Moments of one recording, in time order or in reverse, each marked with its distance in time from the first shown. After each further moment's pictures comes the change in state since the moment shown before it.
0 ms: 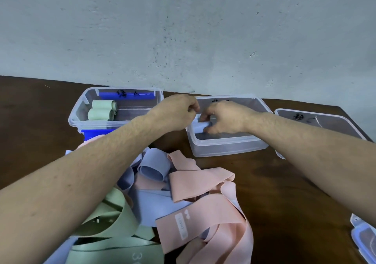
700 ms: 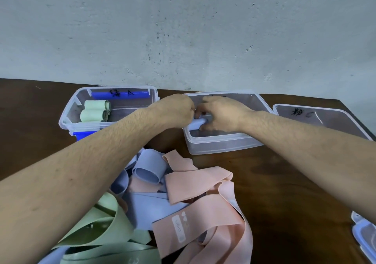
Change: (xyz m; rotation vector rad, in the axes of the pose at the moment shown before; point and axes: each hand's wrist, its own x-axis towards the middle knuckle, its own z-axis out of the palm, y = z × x) left_hand 0.016 0.010 0.003 0.187 -0.212 -0.054; right_hand 0.005 0.004 0.007 -0.072 0.052 -0.048
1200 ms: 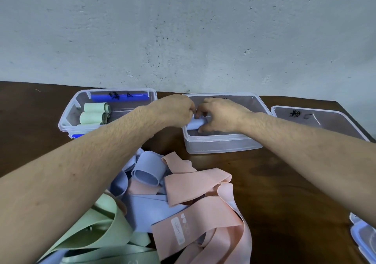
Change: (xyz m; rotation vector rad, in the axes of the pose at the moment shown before) left_hand 0.008 -0.003 -0.004 0.031 -0.030 0.039; right_hand 0.000 0.000 -0.002 0.050 0.001 0.049
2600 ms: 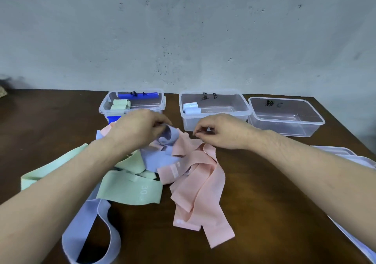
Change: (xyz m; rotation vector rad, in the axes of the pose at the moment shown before) left_hand -0.204 0.037 0.002 -0.020 0.310 -0.177; right_hand -0.159 -0.062 -0.004 0.275 0.152 -0.178
